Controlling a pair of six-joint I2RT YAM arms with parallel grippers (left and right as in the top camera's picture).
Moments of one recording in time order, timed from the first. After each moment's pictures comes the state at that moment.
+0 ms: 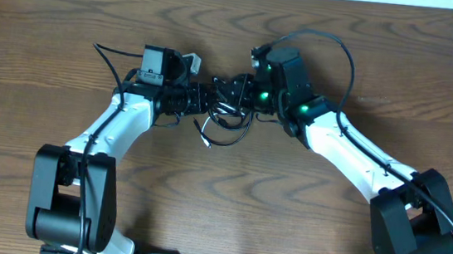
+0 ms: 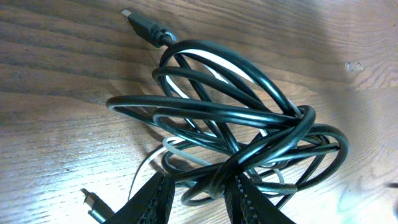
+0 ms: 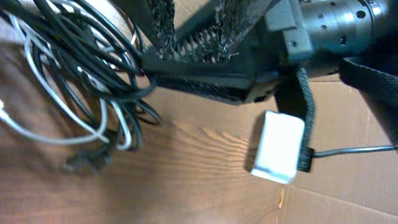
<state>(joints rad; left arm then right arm) -0.13 1.72 1.03 -0.35 0.55 -0.32 0.56 1.81 1.21 -0.04 -0.49 0.81</state>
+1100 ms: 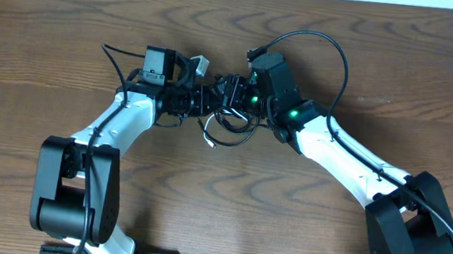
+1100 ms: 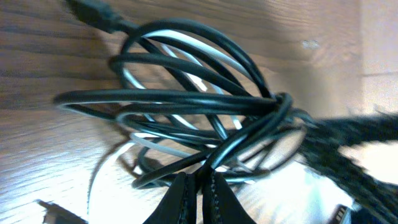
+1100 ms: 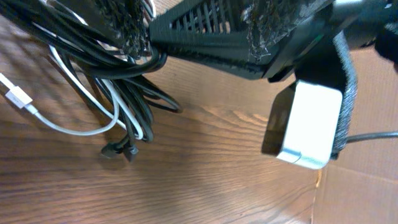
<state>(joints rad) -0.13 1.76 1.03 -0.31 0.74 -0.26 0.62 1.80 1.22 -0.07 -0.26 0.83</state>
